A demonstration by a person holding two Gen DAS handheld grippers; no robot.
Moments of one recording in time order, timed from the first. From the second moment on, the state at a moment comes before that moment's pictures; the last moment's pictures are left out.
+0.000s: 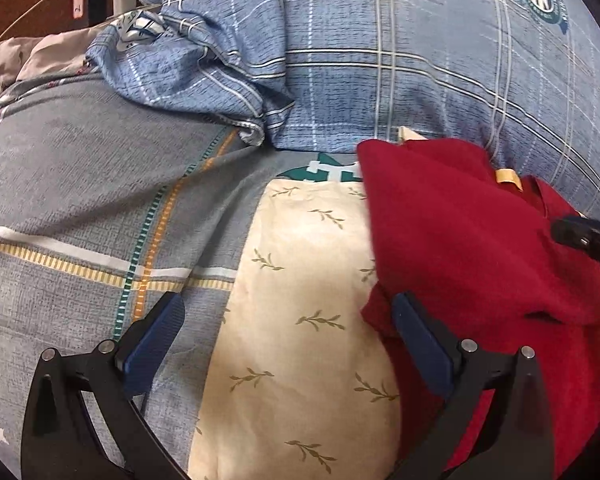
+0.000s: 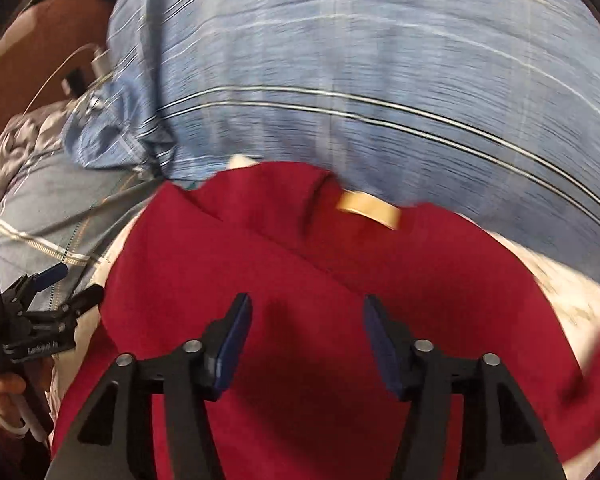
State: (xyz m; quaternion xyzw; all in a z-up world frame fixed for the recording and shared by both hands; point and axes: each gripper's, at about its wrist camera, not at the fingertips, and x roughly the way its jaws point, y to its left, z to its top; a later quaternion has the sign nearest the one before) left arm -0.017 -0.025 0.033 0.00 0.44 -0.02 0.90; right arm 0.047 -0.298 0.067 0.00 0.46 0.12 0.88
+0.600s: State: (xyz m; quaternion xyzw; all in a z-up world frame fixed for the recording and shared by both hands) left arm -0.015 -0.016 0.048 -0.04 0.40 -0.02 0.92; right arm 0.098 -0.239 0.053 -0.11 0.45 0.14 0.88
